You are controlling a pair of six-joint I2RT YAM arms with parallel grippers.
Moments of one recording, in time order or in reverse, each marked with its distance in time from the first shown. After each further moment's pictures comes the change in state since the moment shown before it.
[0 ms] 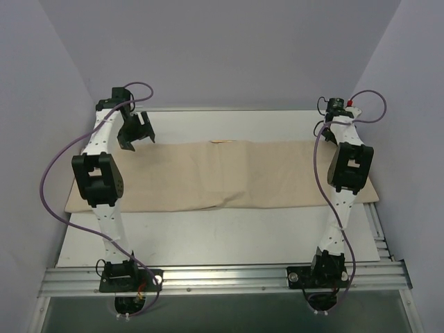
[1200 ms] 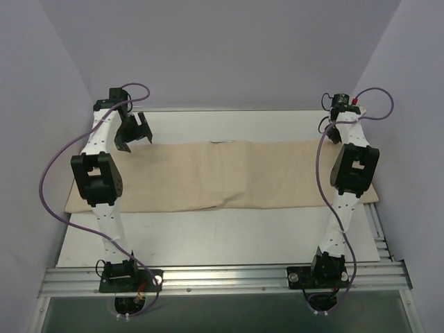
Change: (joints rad) left arm 0.014 0.019 0.026 -0.016 -0.024 -0.009; right arm -0.008 -0.076 -0.017 -0.143 -0.053 0.038
